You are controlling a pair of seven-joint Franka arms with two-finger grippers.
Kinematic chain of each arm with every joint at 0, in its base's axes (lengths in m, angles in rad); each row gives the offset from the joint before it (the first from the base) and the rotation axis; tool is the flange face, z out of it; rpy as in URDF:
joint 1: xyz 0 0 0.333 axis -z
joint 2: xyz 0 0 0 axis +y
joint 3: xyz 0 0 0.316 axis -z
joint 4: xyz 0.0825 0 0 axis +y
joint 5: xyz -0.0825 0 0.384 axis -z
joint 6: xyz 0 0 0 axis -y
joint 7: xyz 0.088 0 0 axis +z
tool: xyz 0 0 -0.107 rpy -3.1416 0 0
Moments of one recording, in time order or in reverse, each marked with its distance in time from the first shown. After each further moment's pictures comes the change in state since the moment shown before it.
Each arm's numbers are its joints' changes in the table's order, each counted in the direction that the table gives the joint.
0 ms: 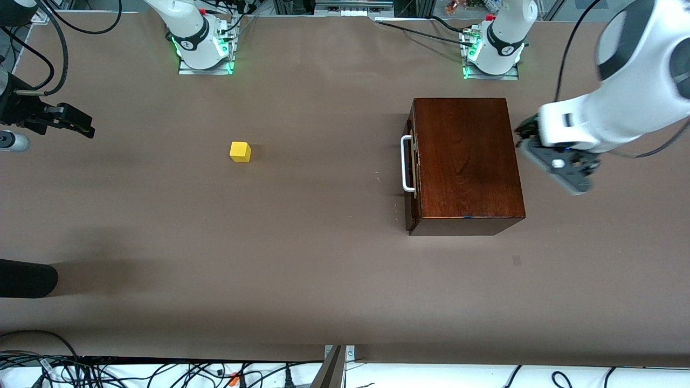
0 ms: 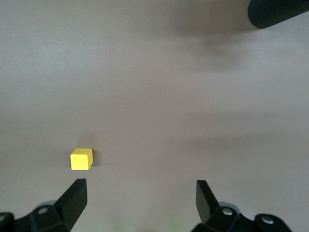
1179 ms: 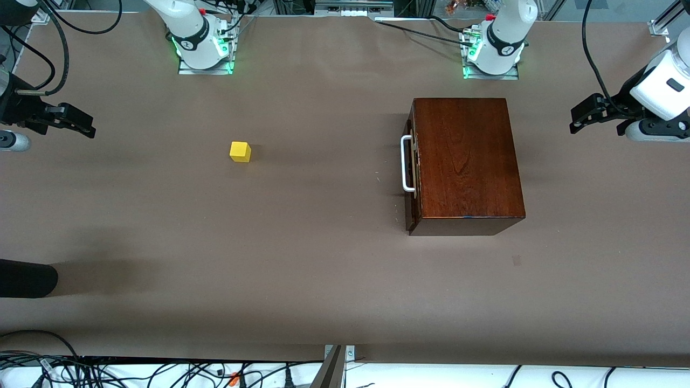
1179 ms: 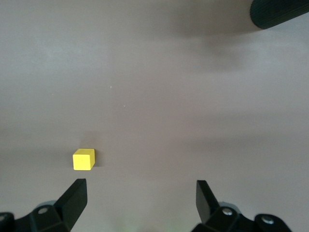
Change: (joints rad) left arm 0.109 -0.213 -0.268 0.156 0.071 0.034 0.463; right arm 0.003 -0.002 -0.004 -0.003 -0.017 0.001 0.003
